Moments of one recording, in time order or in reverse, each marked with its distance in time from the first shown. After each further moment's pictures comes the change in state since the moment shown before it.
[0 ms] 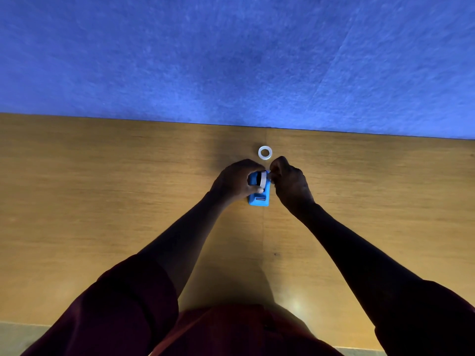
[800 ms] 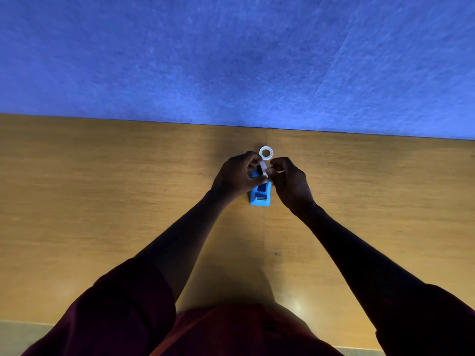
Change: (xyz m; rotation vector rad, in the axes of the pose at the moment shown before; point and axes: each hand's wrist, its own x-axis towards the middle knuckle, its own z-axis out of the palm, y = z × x) left_hand 0.000 0.014 -0.011 -0.129 0.192 -0.030; right_hand -0.004 -0.009 -0.004 0.328 0.014 0.169
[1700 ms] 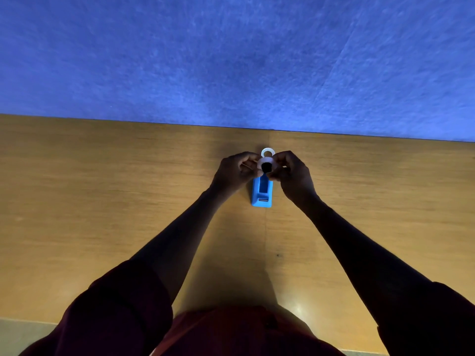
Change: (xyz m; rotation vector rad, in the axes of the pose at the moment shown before) left_hand -0.001 -0.003 -0.013 -0.304 0.009 -0.117; right_hand 0.015 -0.006 -0.005 0.237 -0.002 0.071
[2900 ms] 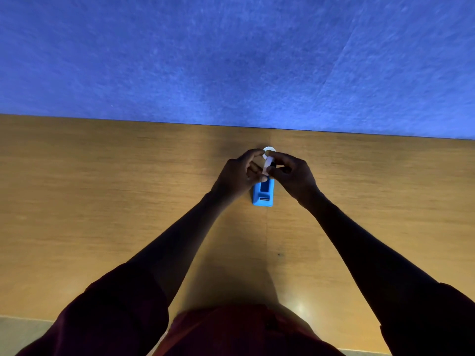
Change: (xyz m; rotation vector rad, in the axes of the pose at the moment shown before) left_hand -0.006 0.010 0.004 0.175 -0.046 0.053; right_hand 0.000 -0.007 -0.005 0.008 -0.121 0.015
